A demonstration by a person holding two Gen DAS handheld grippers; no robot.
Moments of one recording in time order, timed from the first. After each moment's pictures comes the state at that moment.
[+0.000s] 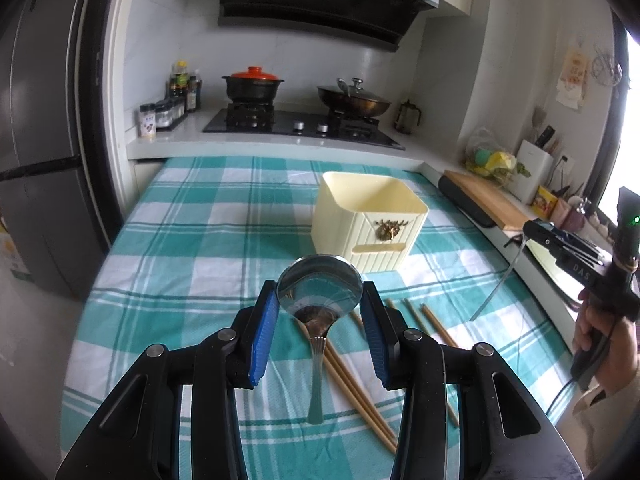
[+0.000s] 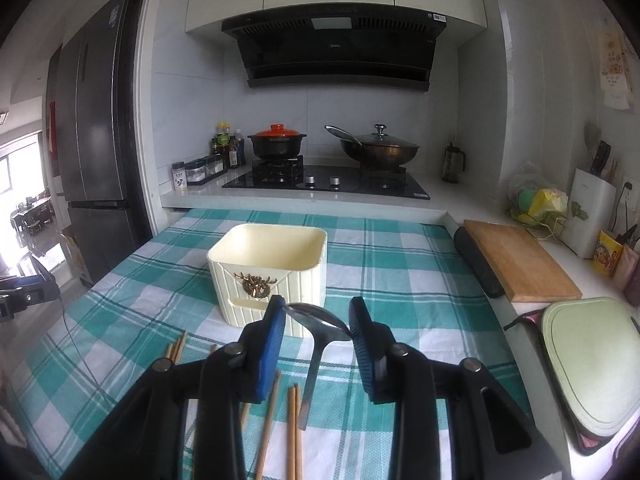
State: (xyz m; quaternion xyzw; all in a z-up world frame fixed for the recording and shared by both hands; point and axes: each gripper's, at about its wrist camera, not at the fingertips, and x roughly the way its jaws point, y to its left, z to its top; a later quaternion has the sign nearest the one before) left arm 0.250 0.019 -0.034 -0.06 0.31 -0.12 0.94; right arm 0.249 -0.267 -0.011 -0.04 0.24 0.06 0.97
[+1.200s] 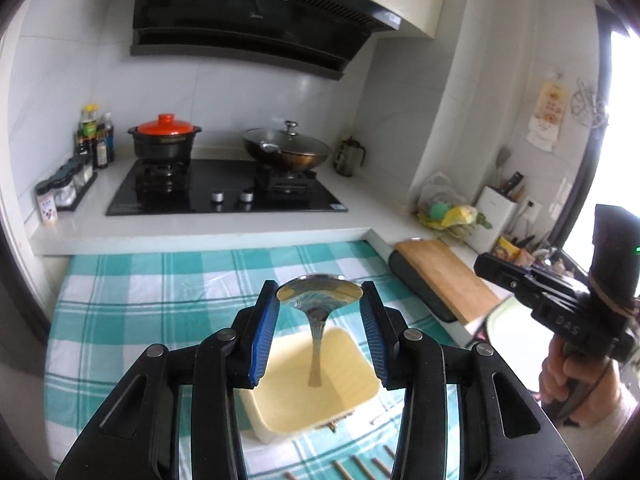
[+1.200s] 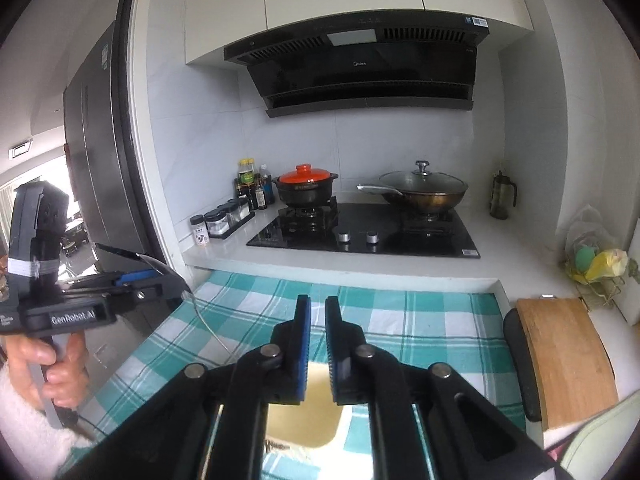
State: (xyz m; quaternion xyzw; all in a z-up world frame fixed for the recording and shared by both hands) left arm 0.463 -0.041 0.080 -0.07 0.27 -0.24 0.93; right arm 0.406 -0.283 0.097 0.01 0.25 0.13 0.96
